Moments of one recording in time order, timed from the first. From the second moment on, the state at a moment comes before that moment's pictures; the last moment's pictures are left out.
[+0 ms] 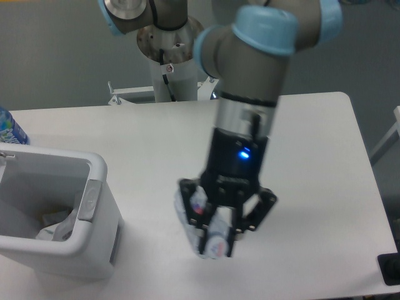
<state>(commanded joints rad) 2.34 -1.93 -1.14 -0.78 1.04 0.20</state>
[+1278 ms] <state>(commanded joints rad) 2.09 -1.93 -1.15 -0.69 0.99 0.17</state>
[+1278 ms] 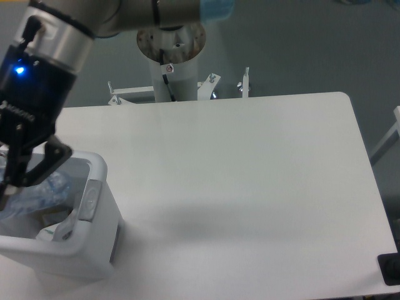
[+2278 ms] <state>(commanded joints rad) 2.32 -1.91 -1.27 -0.63 1.01 0.18</state>
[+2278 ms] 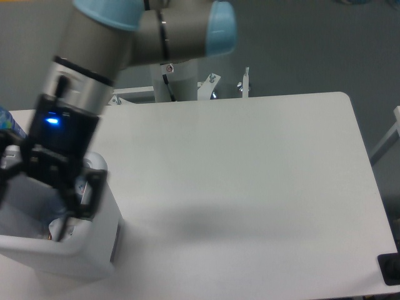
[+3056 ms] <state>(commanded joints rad) 2.70 -1.94 -1.53 -0.64 1.12 0.53</state>
